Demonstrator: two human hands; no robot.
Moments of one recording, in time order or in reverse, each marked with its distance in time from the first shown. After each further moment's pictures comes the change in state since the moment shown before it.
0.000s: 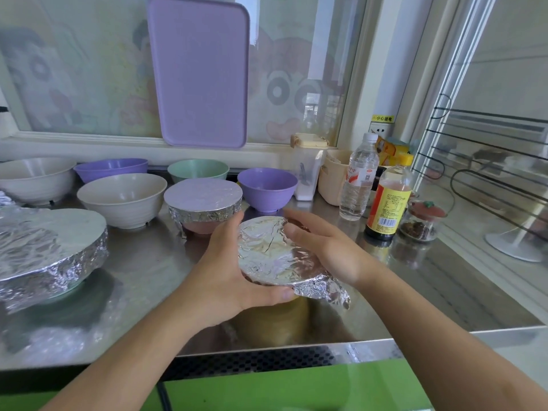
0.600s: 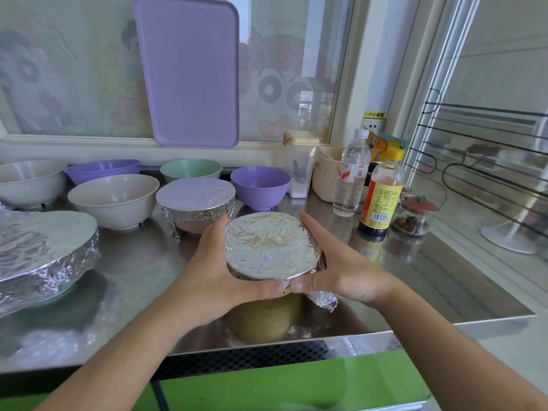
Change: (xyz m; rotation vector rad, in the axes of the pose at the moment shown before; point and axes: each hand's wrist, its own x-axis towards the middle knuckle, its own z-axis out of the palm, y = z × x) left_hand 0.000 -0.005 -0.002 -0.069 -0.058 -0.085; right_hand -0.034 0.023 -0.015 0.030 -0.151 -0.048
